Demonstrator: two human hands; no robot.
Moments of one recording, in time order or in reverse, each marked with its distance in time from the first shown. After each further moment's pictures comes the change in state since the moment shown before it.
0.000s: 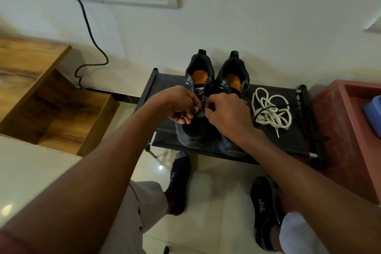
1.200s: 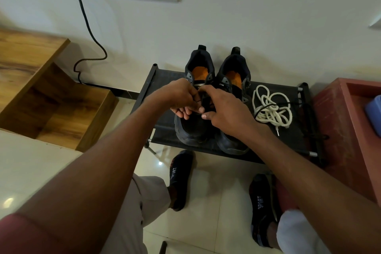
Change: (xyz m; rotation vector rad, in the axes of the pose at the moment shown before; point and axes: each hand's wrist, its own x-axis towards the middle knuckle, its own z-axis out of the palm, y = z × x) left_hand 0.019 -0.004 -0.002 0.193 -0.003 0.177; right_hand 0.001 0.011 -0.003 0.094 -0.208 -0.090
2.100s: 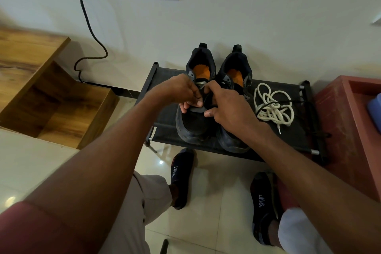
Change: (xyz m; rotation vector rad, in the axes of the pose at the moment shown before) left_hand 0.003 -0.002 -0.009 0.056 0.064 0.049; right_hand 0.000 -0.001 0.000 -0.019 0.051 0.016
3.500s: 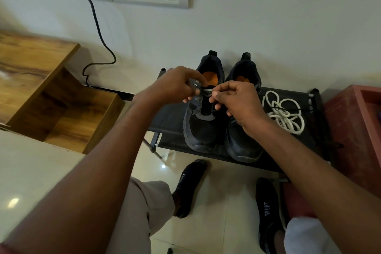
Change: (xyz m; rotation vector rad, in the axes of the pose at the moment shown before) left_hand -0.022 -0.006 -0.030 0.045 0.216 0.187; right_hand 0.022 -0.013 -0.011 0.862 0.130 0.313
